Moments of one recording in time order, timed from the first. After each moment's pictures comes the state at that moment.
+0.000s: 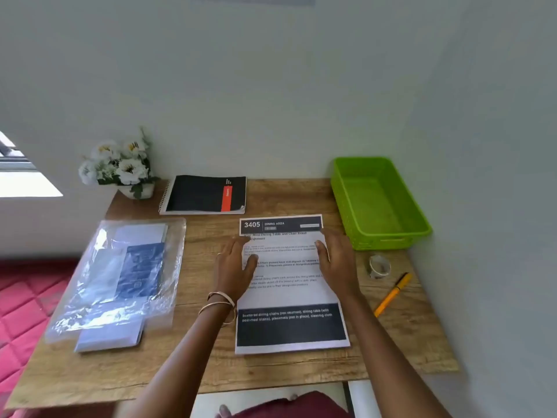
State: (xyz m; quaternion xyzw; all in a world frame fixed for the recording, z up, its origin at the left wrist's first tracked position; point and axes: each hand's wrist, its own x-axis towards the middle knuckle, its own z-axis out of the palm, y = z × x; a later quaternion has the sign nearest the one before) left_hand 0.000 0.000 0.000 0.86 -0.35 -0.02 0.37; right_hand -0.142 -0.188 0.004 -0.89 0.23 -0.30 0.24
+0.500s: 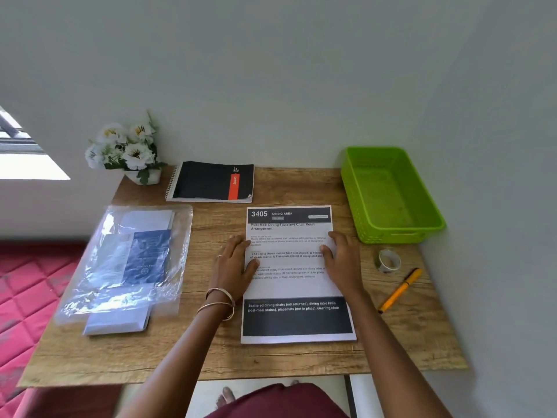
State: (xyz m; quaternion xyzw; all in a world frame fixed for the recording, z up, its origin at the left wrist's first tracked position) left_hand 0.004 0.022 -0.022 0.89 -0.34 -0.07 0.29; right_hand -0.140 -0.186 -0.012 -0.87 0.35 -0.20 0.28
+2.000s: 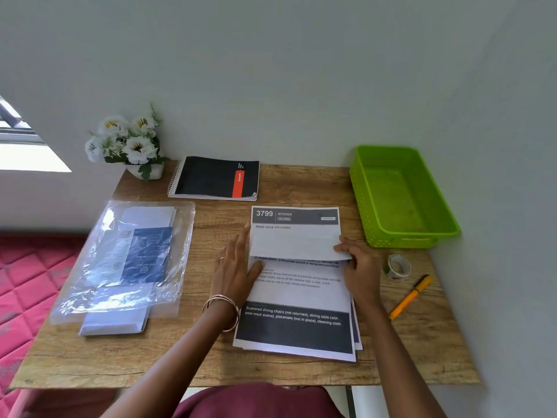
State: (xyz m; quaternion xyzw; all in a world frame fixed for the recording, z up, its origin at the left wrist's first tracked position) left_hand -0.009 0.025 -0.016 0.88 -0.32 -0.05 0.34; right_hand -0.157 -0.187 -0.009 -0.82 0.32 -0.29 0.38
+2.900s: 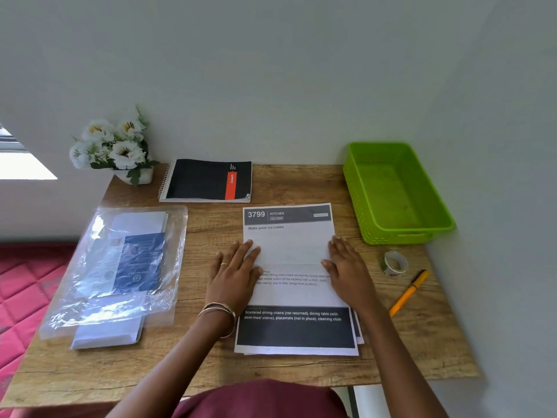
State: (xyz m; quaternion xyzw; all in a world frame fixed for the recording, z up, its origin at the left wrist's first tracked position) left_hand -0.010 0.026 -0.016 0.91 -0.39 -0.06 0.15; right_hand -0.157 -0.186 -0.014 -0.94 0.28 -0.03 0.18
